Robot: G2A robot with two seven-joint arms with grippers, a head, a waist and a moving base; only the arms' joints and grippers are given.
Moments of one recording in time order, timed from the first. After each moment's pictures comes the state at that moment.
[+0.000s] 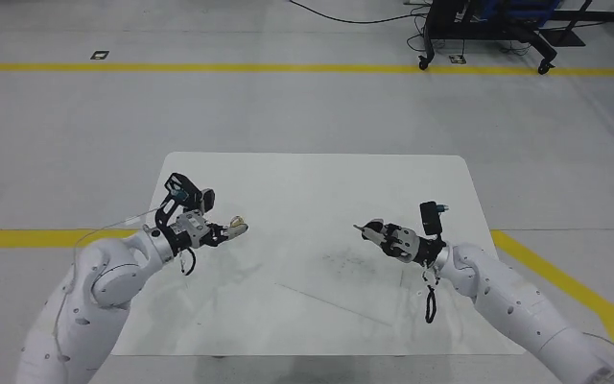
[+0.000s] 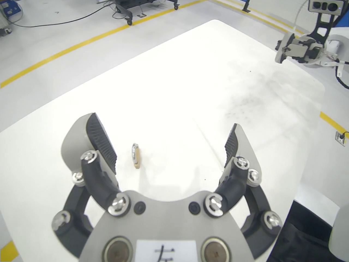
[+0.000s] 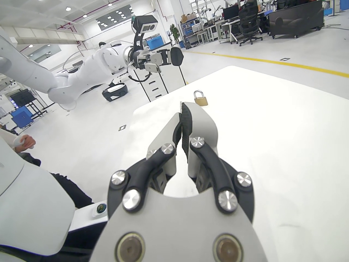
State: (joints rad) left arm 1.38 -0.88 -1.40 -1.71 0.67 -0.61 -0.45; right arm -1.08 -0.83 0.71 -1.23 -0.74 -1.01 -0.52
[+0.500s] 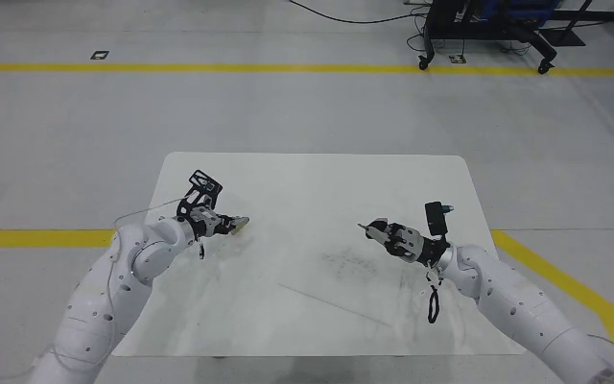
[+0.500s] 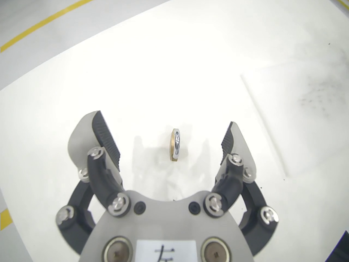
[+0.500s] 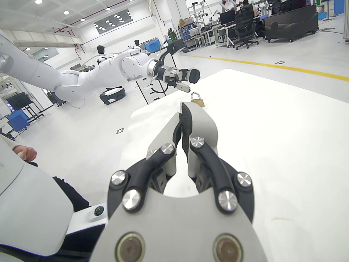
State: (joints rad) left arm 1.13 -0.94 -1.13 -1.44 0.90 -0.42 -0.51; right arm -1.08 -0.83 0.71 -1.22 -0.73 -1.01 -0.53
